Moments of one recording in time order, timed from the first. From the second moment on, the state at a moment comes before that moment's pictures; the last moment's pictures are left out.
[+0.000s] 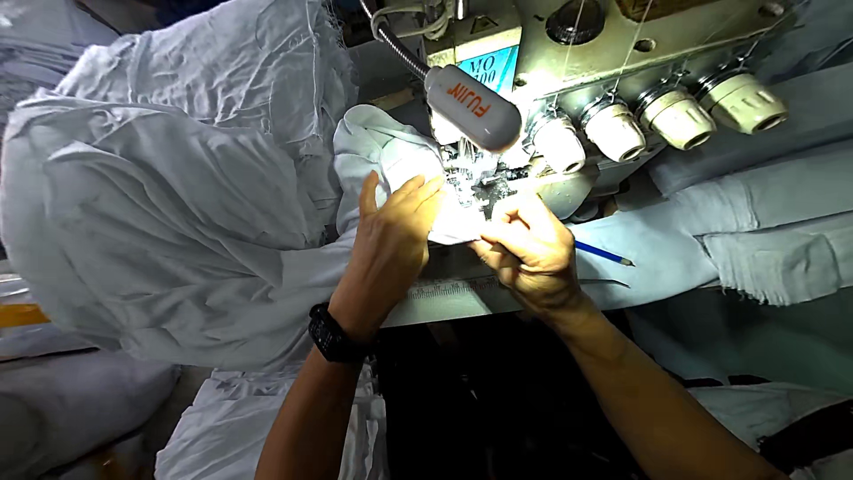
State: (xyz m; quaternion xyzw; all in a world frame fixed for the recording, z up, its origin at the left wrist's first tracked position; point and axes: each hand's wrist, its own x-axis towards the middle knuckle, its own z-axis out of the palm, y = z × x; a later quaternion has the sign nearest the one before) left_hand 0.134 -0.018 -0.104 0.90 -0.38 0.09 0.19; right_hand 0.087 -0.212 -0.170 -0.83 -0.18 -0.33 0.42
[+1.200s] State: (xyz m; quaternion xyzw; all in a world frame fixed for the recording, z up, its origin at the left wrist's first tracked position) left_hand 0.089 -0.023 -0.145 0.88 -0.13 0.27 0.36; right_hand 0.076 -0.213 -0.142 -0.89 -0.10 -0.26 0.35
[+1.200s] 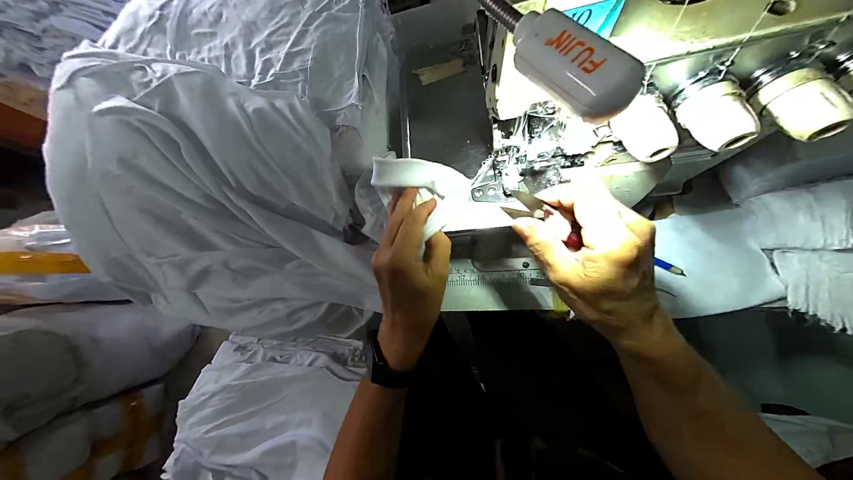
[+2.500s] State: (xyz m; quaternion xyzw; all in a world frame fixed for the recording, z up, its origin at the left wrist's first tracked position) left_hand 0.046 0.140 -0.069 0.93 -0.02 -0.01 0.36; right_hand 0.021 -0.142 -0.160 -0.75 -0.53 -0.04 0.40
